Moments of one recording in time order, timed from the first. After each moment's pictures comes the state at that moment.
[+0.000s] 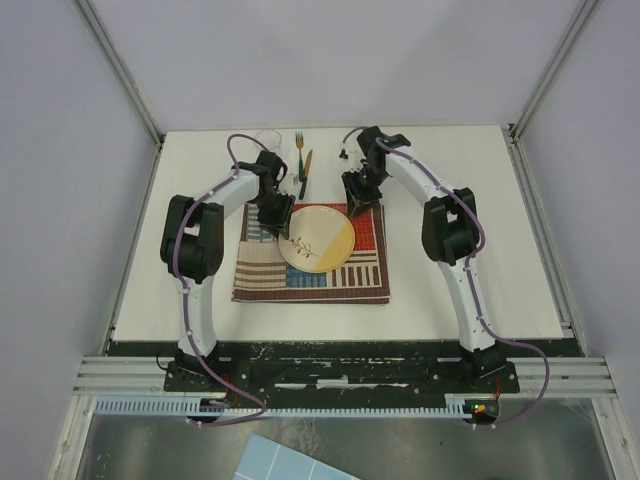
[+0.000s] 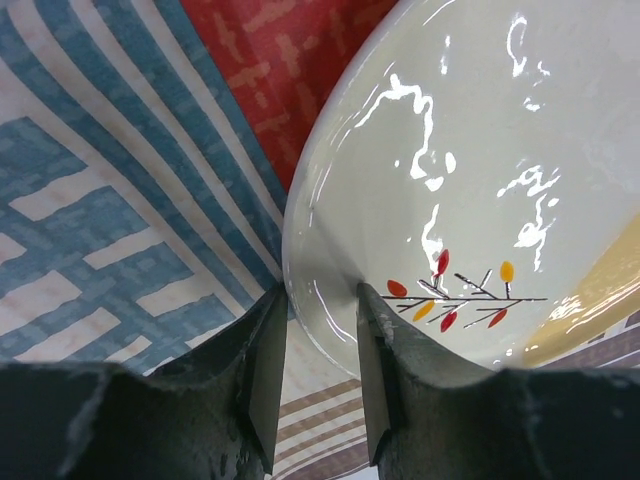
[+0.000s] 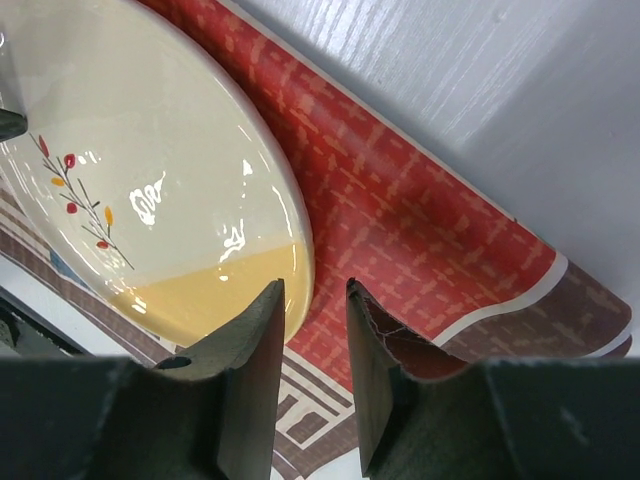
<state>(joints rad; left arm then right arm) -0.30 2.11 1.58 -0.83 0.22 -0.01 0.39 2.47 2.25 -1.09 -0.41 0.03</state>
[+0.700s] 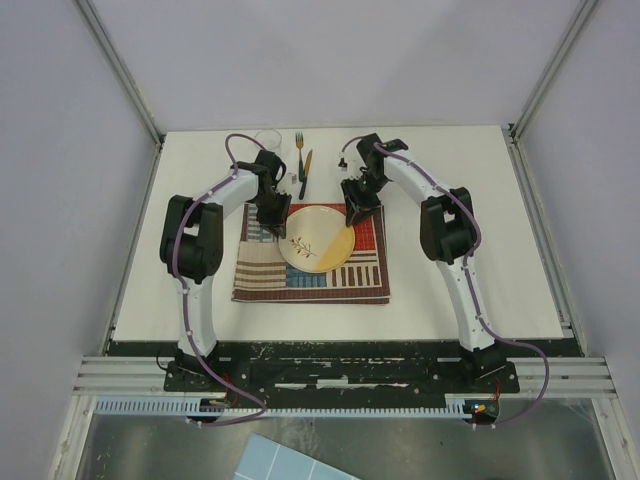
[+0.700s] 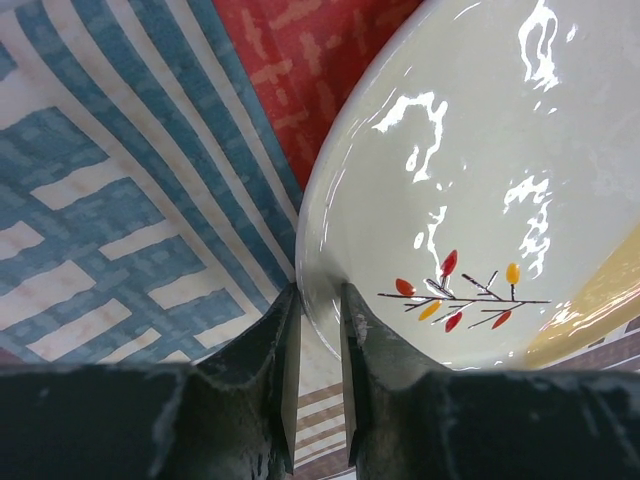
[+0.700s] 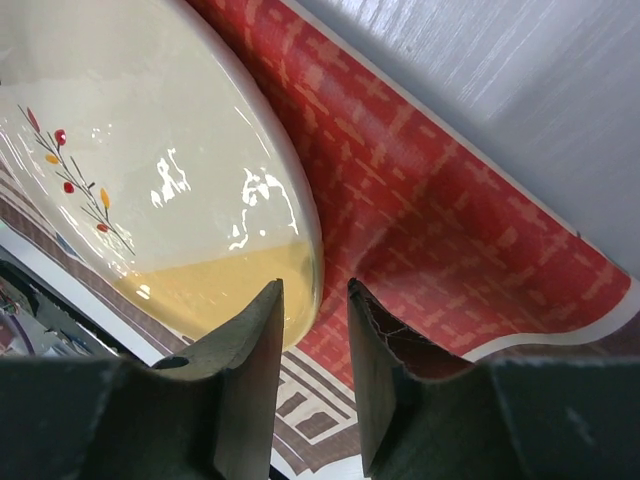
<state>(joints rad) -0.30 2.11 1.58 -0.83 0.22 -0.03 0.39 2.51 2.24 -1.12 -0.48 0.02</state>
